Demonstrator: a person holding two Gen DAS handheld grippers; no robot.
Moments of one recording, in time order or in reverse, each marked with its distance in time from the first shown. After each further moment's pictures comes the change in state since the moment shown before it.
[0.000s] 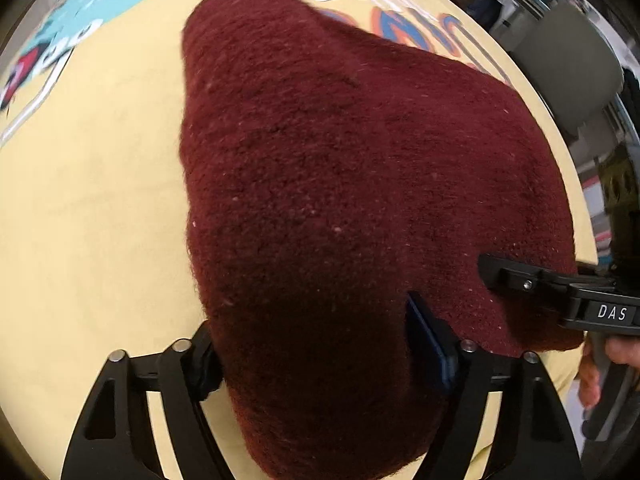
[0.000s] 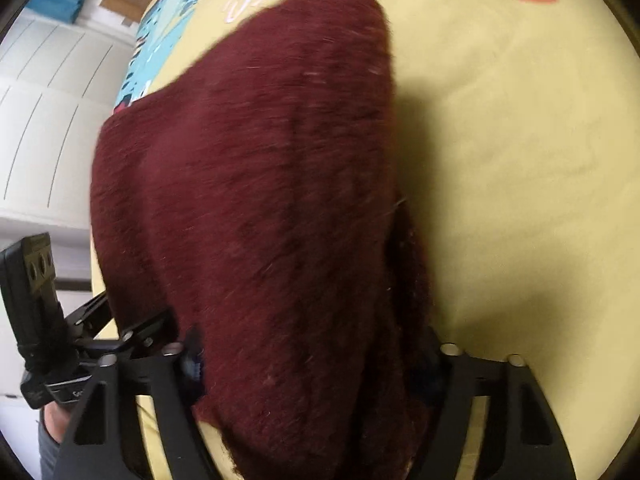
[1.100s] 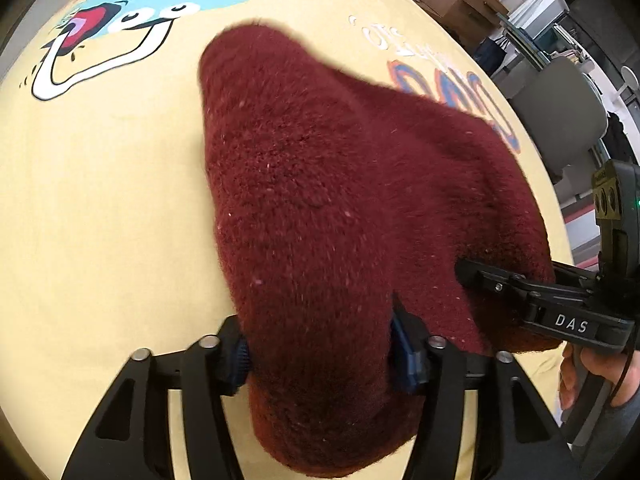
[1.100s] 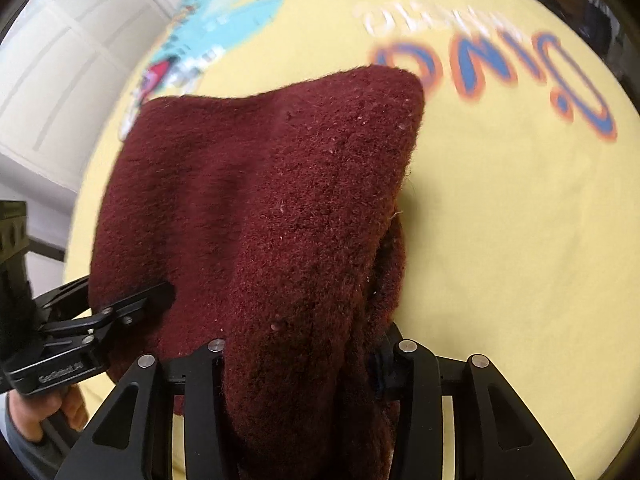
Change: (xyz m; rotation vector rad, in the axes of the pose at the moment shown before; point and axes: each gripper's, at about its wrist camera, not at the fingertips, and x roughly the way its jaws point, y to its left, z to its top) left arm -0.076 0.119 -0.072 -0.103 -0.115 -0.085; right arm 0.041 0.152 -0.022 -0.154 -0.076 -0.167
